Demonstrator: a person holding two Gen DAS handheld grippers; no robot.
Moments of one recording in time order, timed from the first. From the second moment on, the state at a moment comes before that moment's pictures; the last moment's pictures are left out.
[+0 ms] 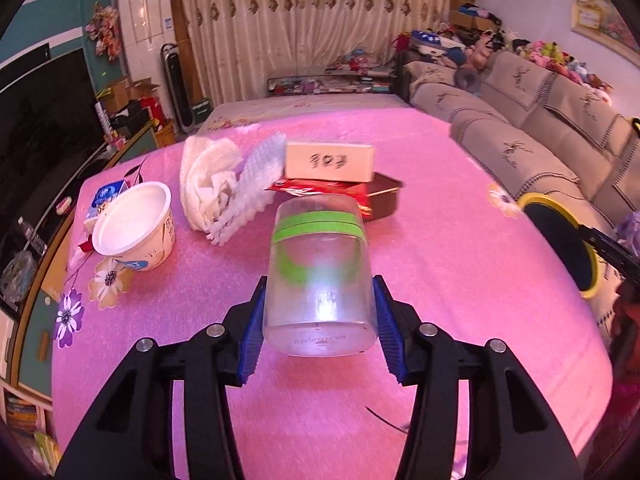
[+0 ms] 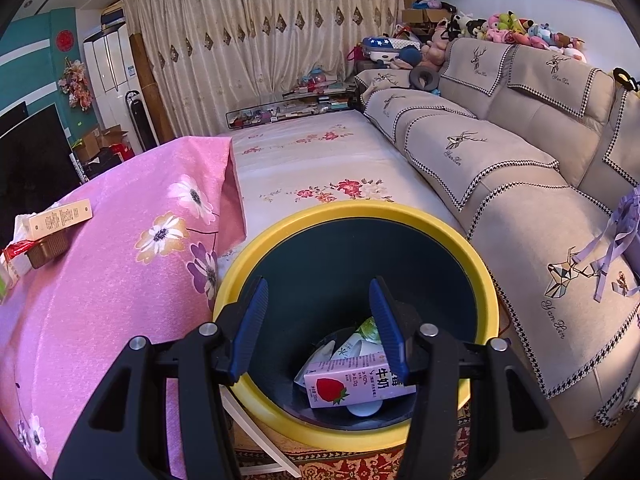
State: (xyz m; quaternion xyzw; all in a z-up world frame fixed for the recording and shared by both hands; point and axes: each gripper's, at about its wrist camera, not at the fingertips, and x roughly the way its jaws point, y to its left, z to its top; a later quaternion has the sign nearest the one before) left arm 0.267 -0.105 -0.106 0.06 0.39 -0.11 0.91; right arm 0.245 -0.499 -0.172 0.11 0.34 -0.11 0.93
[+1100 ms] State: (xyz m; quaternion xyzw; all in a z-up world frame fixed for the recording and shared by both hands) left arm 0.297 -0.448 -0.139 0.16 0.44 -0.35 0.81; right arm 0.195 -0.594 -0.168 0.13 0.31 -0.18 0.92
